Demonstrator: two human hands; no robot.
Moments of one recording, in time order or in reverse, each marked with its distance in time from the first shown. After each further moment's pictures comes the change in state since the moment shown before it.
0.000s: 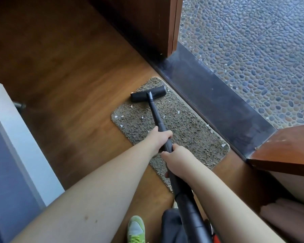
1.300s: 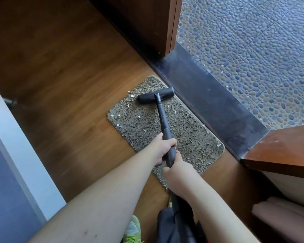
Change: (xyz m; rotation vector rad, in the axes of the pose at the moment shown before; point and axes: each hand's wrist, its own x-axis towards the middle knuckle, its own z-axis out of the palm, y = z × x) left_hand -0.006 -0.019 0.014 -0.225 -0.197 -0.042; right_hand -0.028 0.000 0.012 -0.233 0.054 0.159
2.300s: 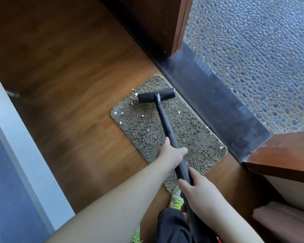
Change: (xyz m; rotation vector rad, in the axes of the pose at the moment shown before) left_hand -0.013 -0.026 0.009 0.229 0.157 0.045; right_hand -0.029 0.040 0.002 0.273 0.001 -0.167
